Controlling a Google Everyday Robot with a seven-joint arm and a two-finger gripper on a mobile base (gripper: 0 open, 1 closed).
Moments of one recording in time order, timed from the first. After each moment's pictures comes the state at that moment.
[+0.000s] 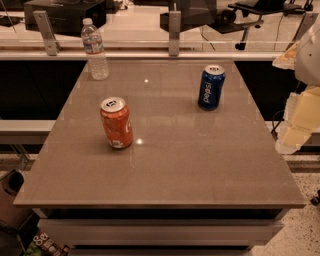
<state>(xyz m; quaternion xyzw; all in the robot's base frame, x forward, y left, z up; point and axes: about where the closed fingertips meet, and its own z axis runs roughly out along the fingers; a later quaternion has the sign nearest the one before) 0.438 -0.214 0.986 -0.60 0.78 -0.05 0.17</state>
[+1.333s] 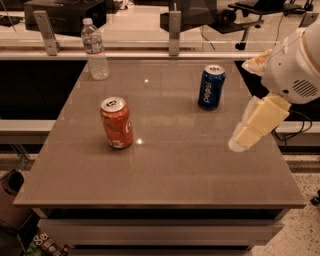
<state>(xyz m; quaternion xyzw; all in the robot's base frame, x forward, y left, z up) 0.456 -0.154 0.973 -0.57 0.76 0.04 0.29</state>
